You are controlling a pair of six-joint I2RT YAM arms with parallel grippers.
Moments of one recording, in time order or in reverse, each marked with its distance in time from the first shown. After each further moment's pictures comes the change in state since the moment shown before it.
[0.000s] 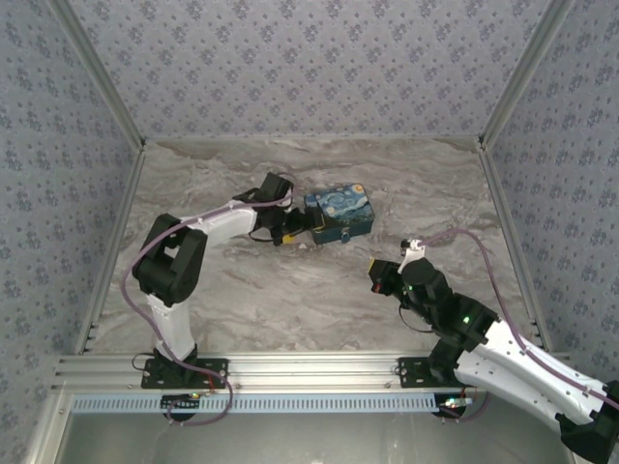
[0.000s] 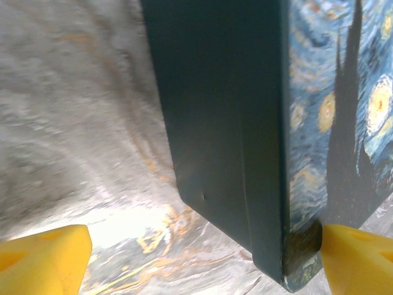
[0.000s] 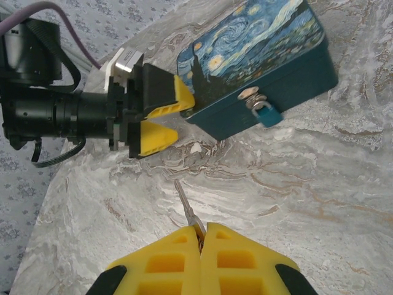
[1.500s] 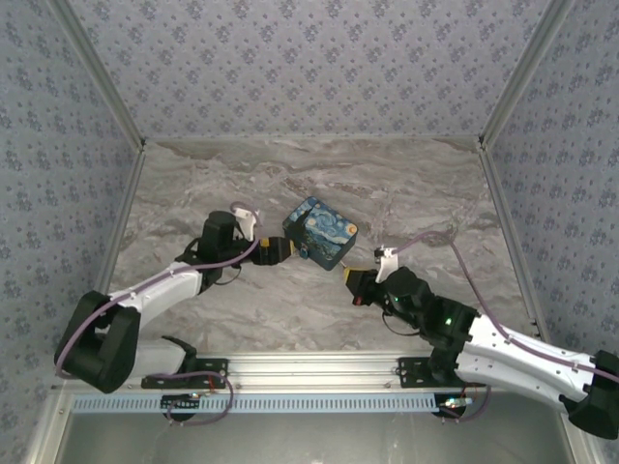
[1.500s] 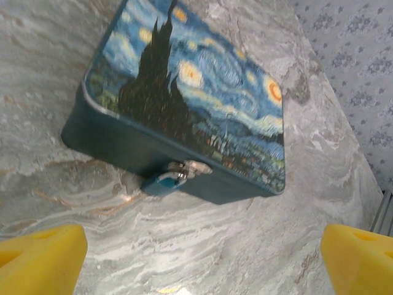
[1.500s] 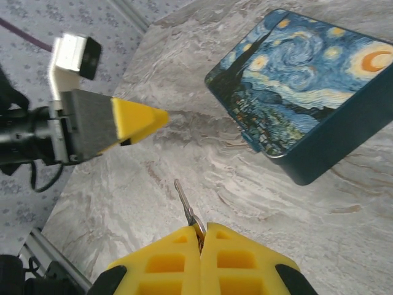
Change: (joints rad) left arm 0.085 -0.607 -0.689 0.521 0.122 0.291; right arm 0.178 0.096 -0.069 0.253 -0.022 -0.077
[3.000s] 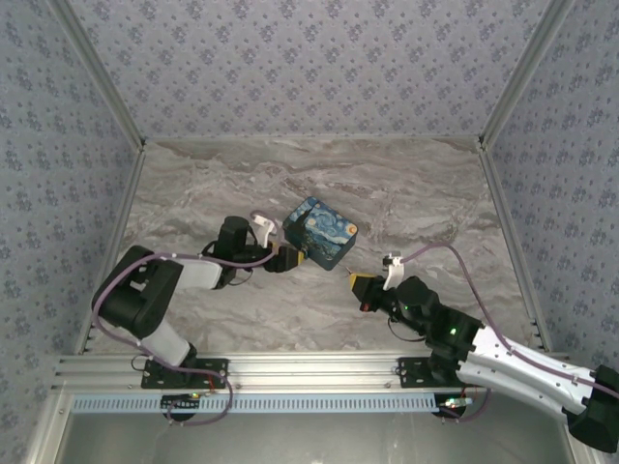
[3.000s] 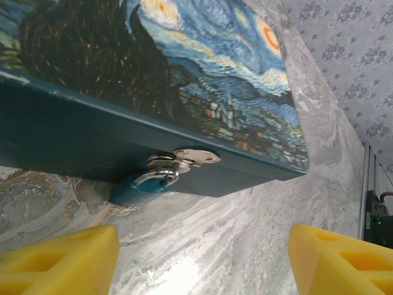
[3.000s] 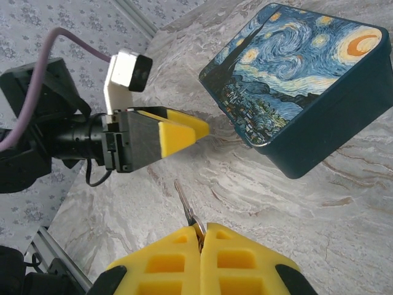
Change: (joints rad) left arm -0.013 0.349 -0.005 0.355 0.191 0.074; right arm -0.054 -0.130 -0.155 0.086 -0.054 -0.008
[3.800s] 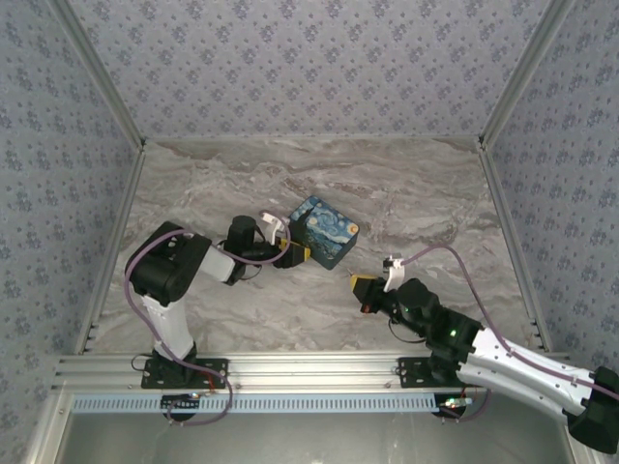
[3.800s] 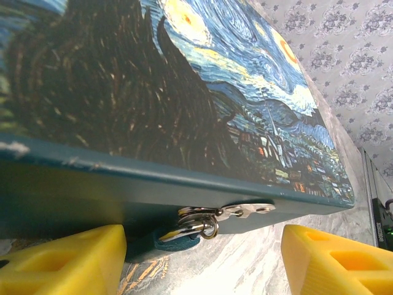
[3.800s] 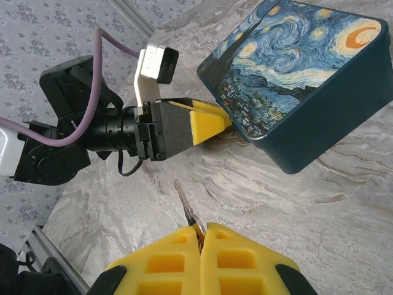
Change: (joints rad) left arm 0.000 0.250 0.057 0.296 0.055 -0.029; right arm 0.000 -0.021 -0.031 0.009 0.006 -0.006
